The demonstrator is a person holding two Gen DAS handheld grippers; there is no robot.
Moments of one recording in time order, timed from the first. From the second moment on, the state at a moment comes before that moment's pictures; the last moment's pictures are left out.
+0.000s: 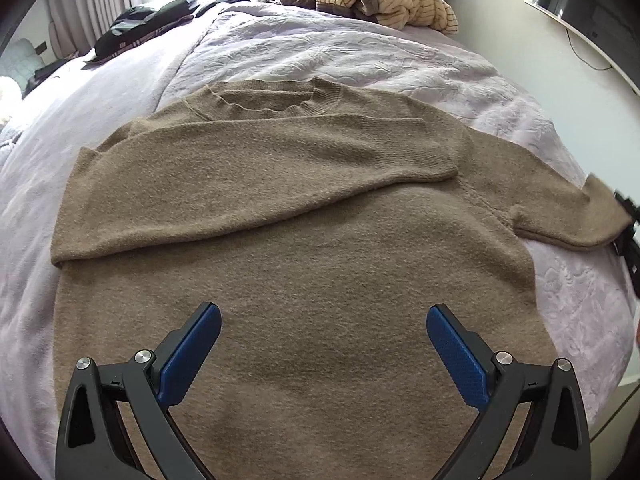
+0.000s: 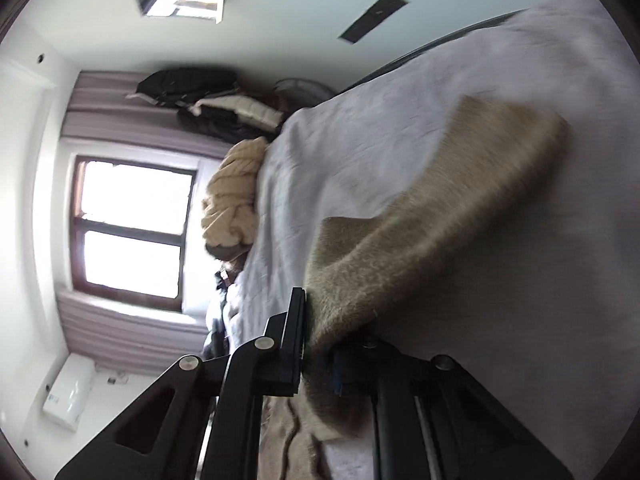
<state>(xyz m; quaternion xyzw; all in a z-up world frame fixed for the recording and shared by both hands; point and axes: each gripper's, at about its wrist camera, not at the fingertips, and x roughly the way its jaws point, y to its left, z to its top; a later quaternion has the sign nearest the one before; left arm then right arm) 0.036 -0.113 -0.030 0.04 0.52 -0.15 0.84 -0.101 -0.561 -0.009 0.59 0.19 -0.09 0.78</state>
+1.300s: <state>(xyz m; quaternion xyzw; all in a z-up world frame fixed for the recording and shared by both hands) 0.083 0.054 -0.042 -0.07 0.50 -0.06 0.86 0.121 -0.262 -0.047 0.39 0.44 0.08 0.80</state>
